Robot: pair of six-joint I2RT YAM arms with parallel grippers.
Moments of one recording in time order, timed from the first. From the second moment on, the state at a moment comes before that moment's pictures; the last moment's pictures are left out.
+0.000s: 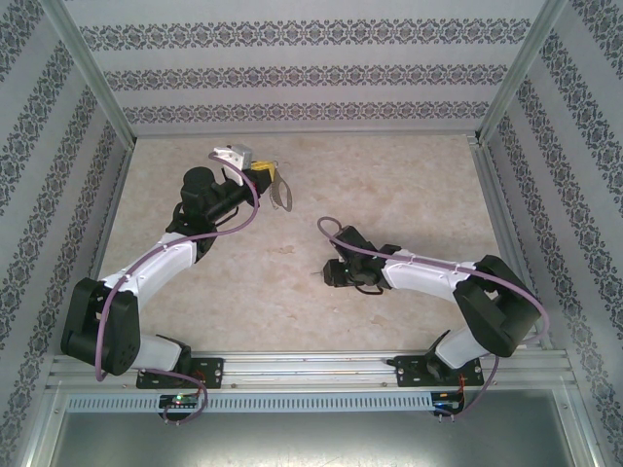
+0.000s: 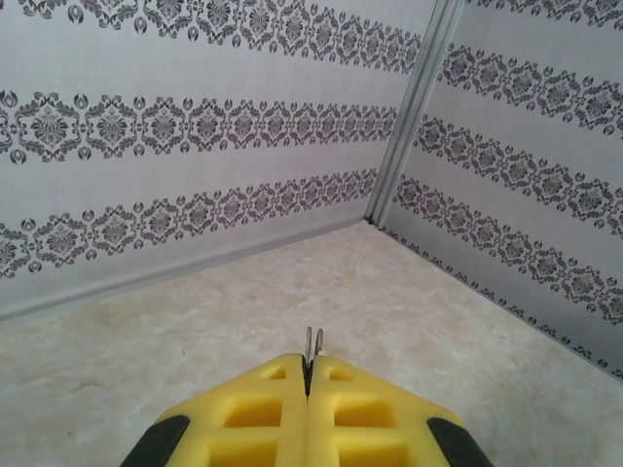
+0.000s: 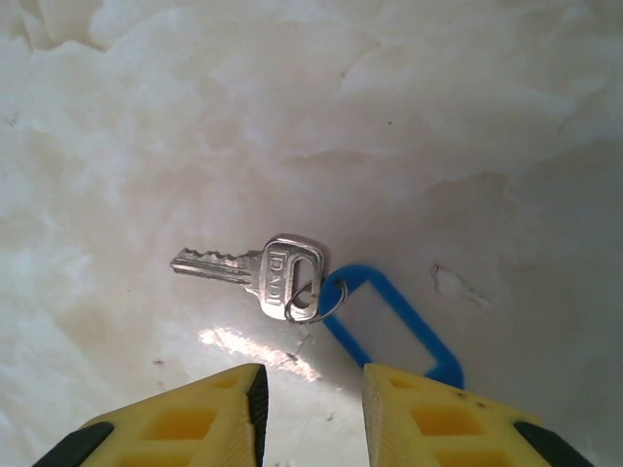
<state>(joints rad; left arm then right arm) -0.29 1.38 0.86 0.49 0.43 -0.20 0.74 1.51 0.75 -0.31 -0.08 0.68</state>
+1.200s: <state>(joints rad) -0.29 1.41 0.86 0.55 0.43 -0.20 0.65 1.58 0.80 -0.27 -0.25 1.11</state>
